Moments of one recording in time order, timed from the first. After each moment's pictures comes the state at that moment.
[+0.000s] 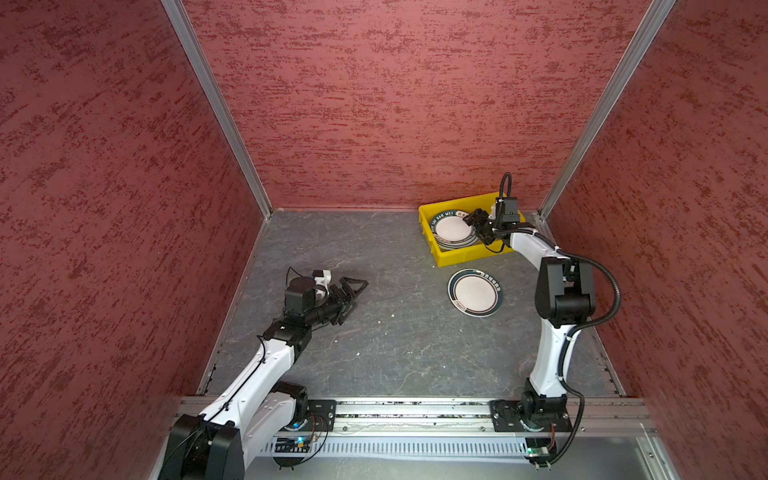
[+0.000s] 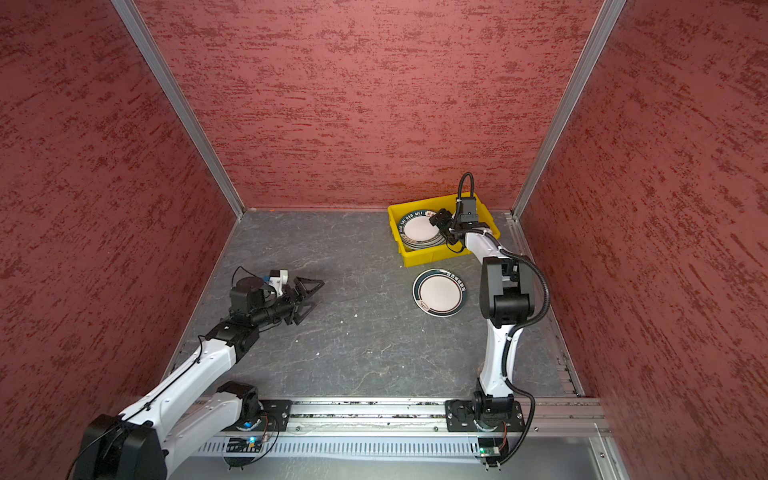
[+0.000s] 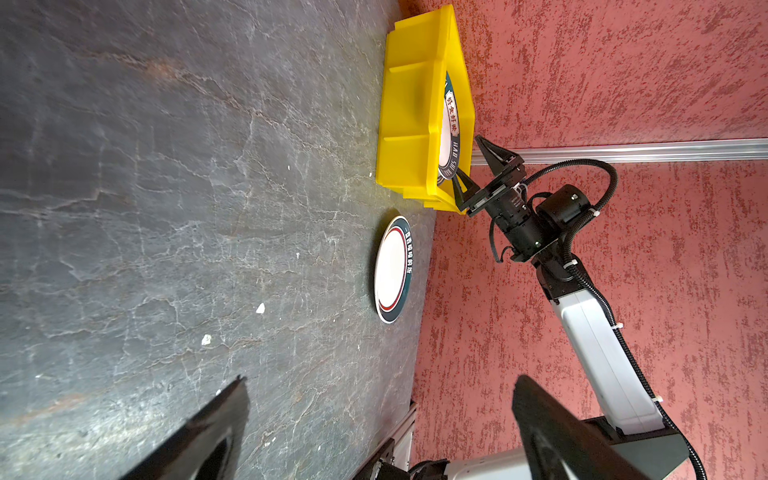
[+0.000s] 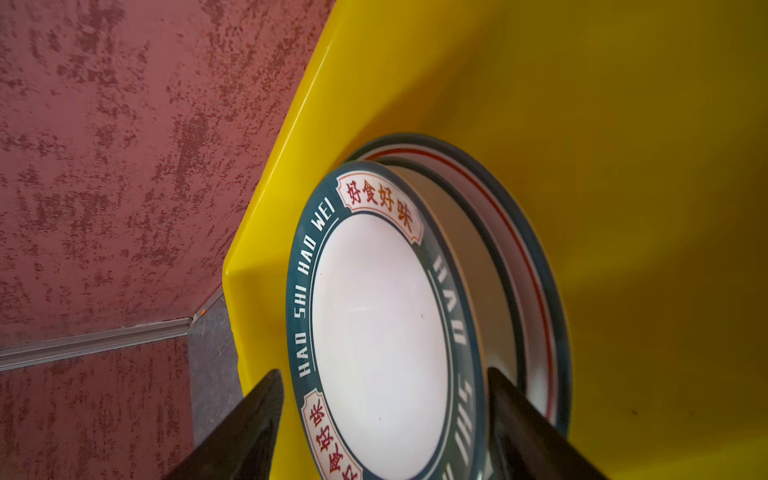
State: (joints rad) left arm -0.20 0.94 0.44 0.02 0.60 -1.17; right arm 0.02 2.09 1.62 -0.24 -0.33 0.81
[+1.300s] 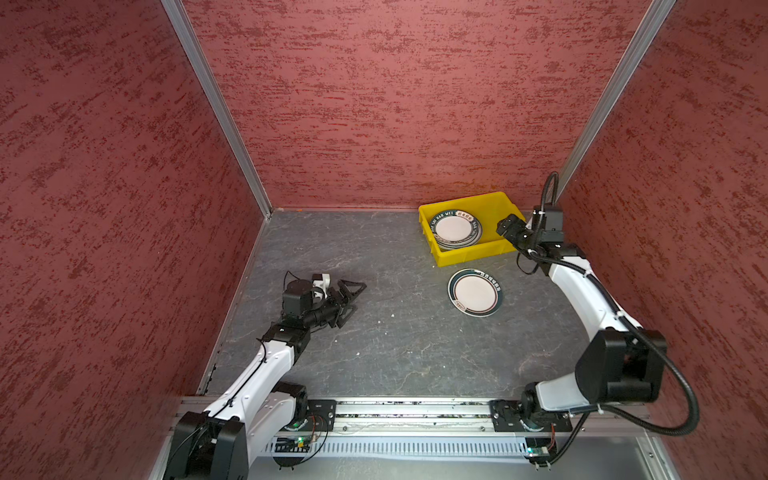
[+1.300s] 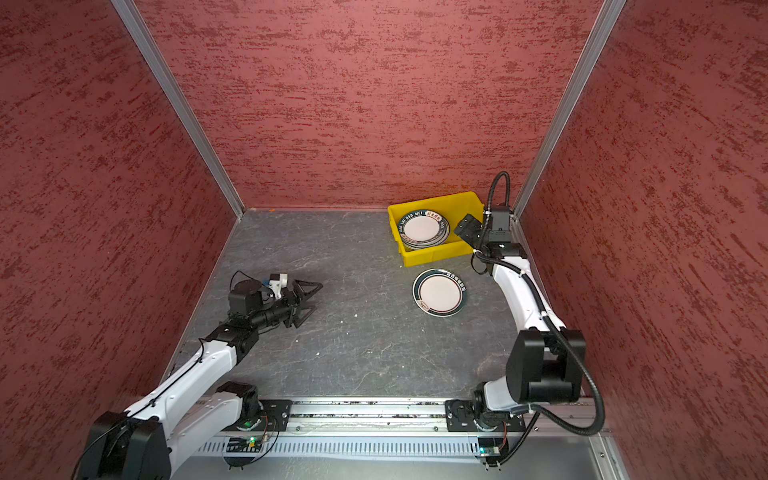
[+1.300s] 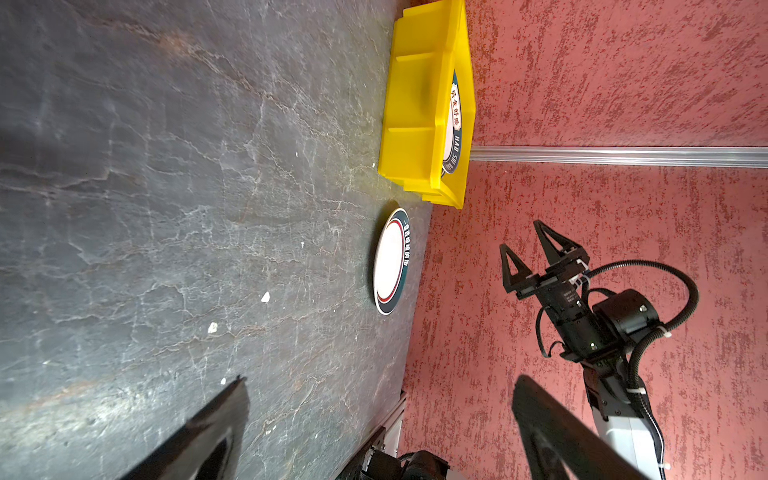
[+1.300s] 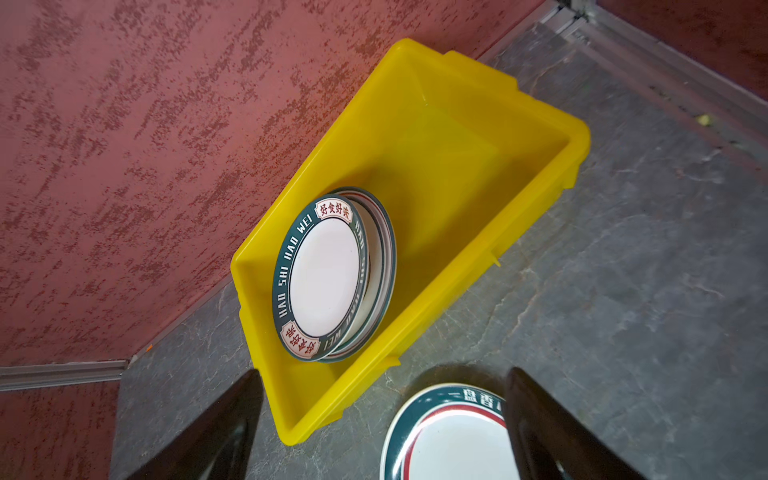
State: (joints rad) left arm -0.16 0.93 0.39 0.07 0.67 -1.20; right arm -0.04 1.41 1.20 -0.38 -0.06 0.67
